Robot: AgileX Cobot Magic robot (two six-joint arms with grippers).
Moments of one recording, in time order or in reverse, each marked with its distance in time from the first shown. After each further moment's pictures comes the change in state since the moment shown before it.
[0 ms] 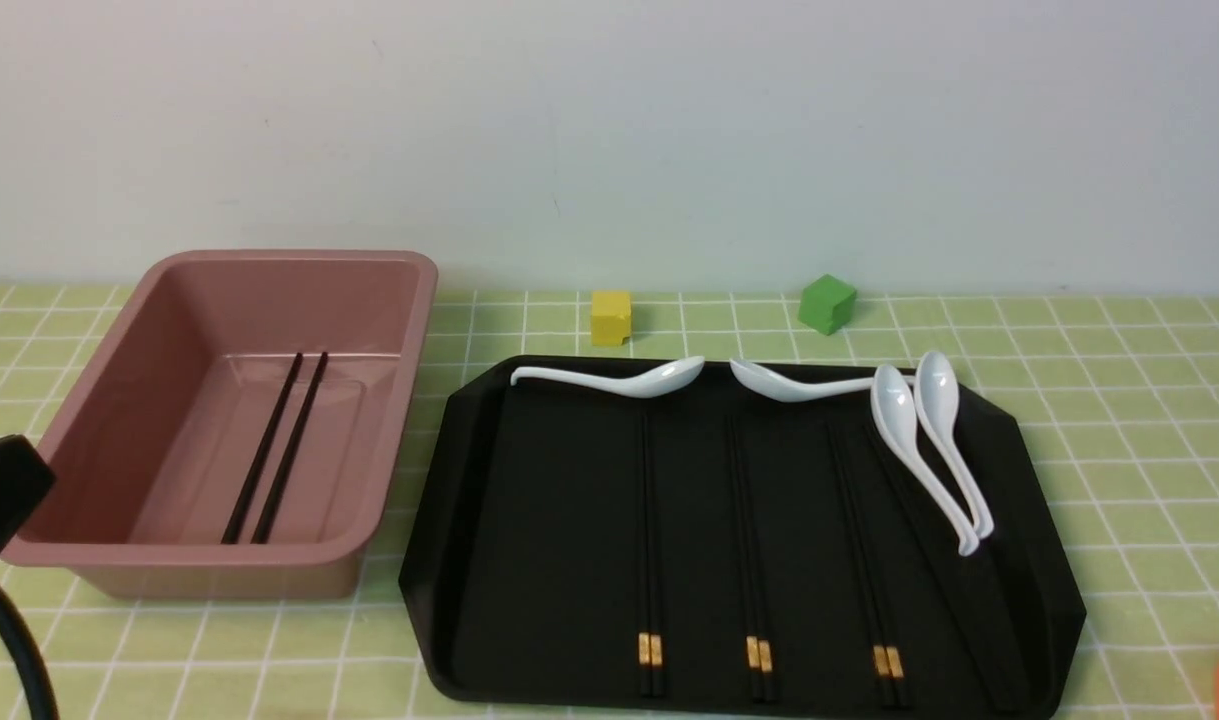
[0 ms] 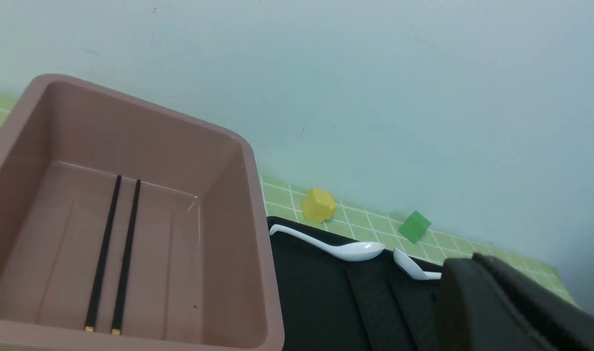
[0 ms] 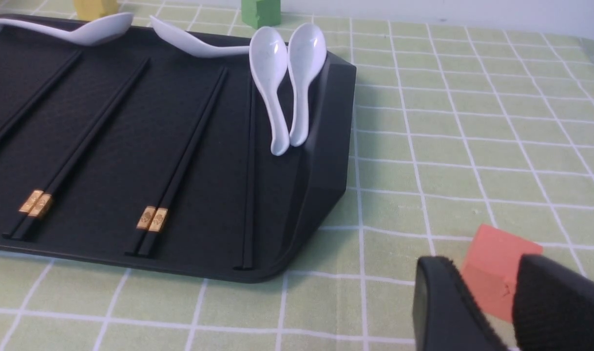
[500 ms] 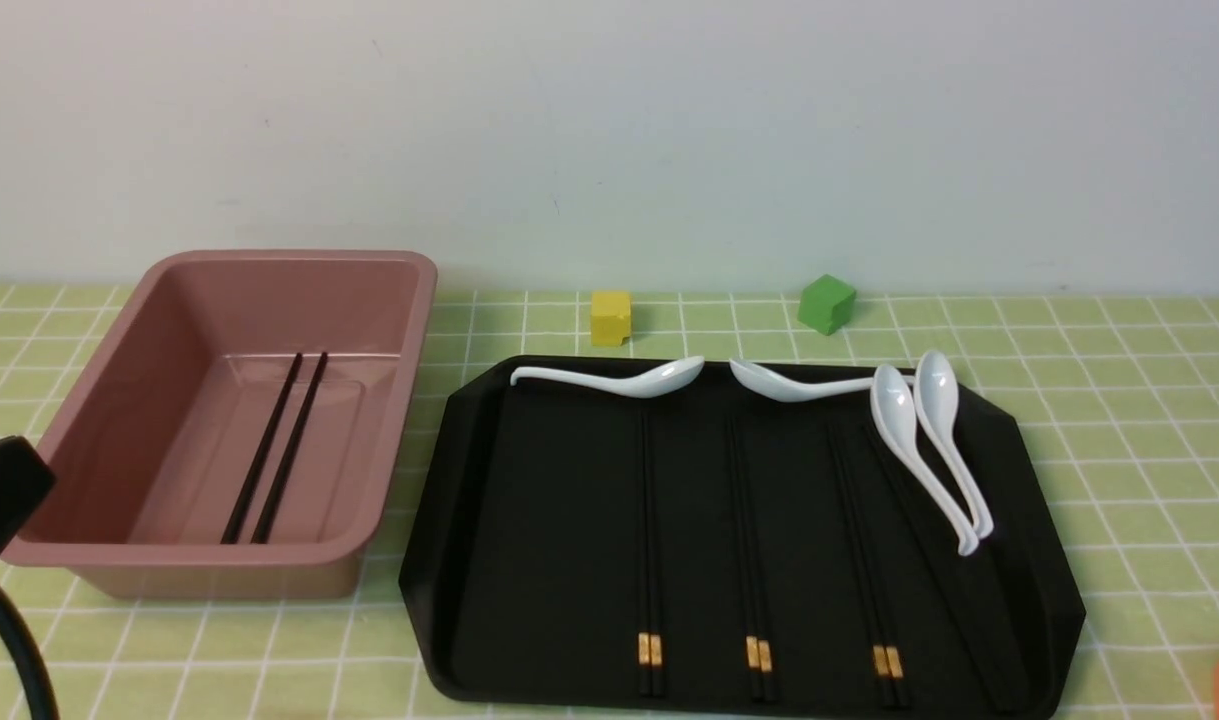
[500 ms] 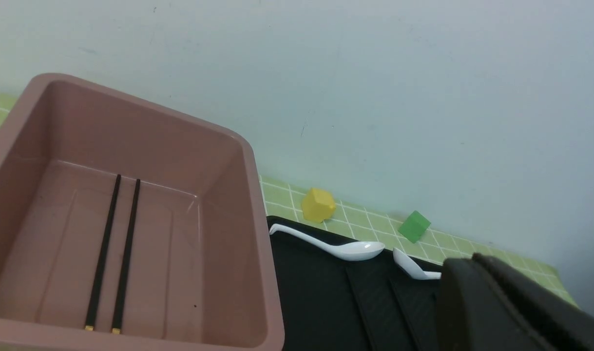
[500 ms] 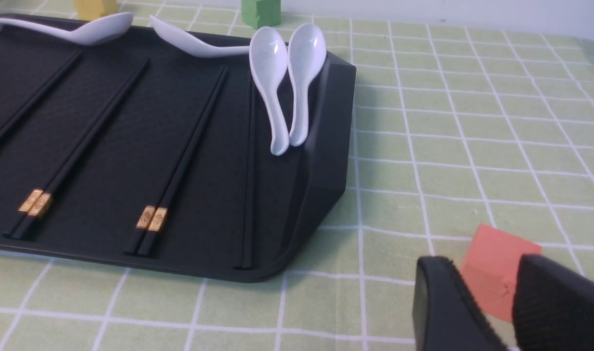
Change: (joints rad) right arm 0.000 0.000 0.000 0.000 0.000 -0.002; left arm 0.000 -0.004 0.003 -0.001 0.000 0.000
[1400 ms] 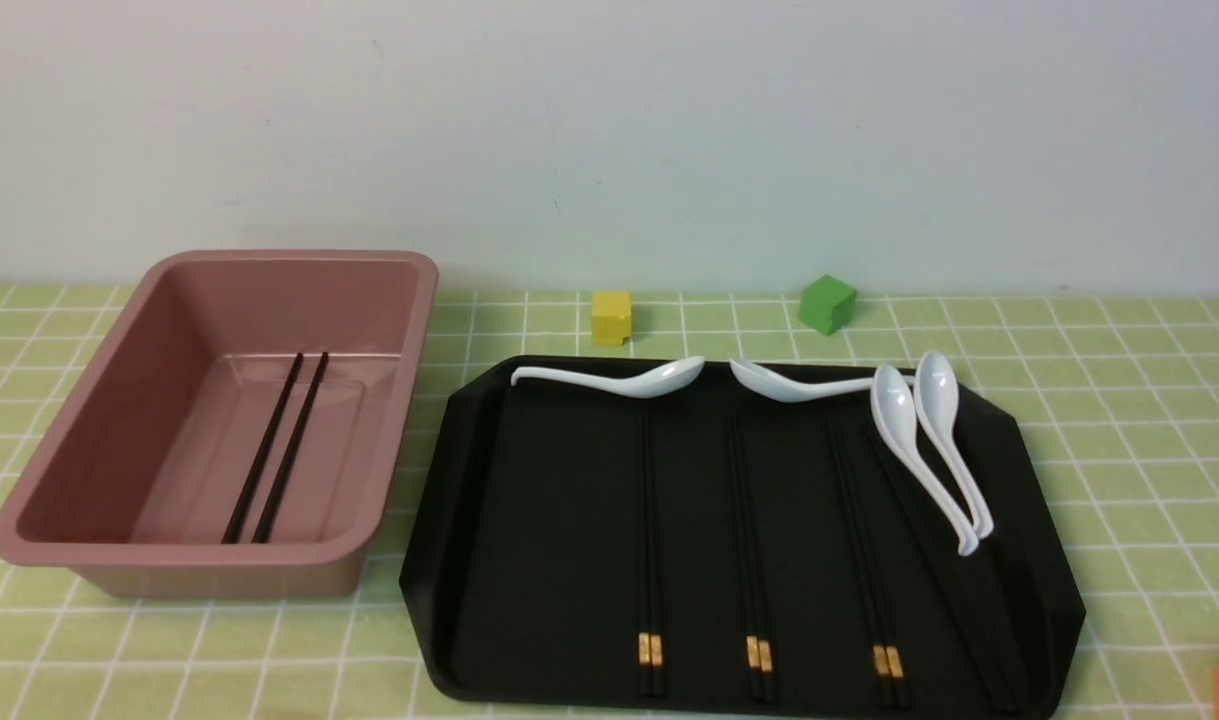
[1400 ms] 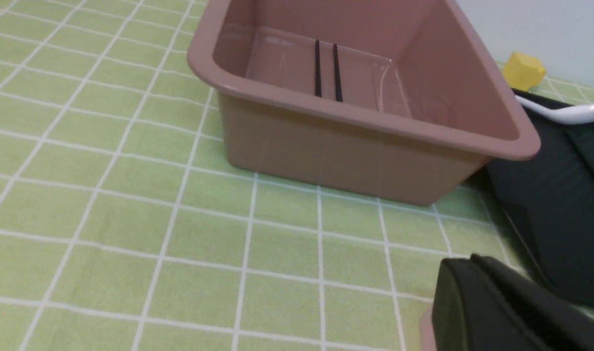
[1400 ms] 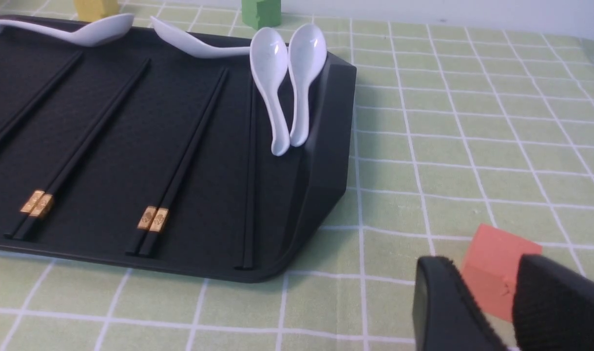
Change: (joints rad) right arm 0.000 0.000 0.000 -0.001 0.000 0.003; left arm 0.000 -0.415 0.404 0.879 0.130 -0.669
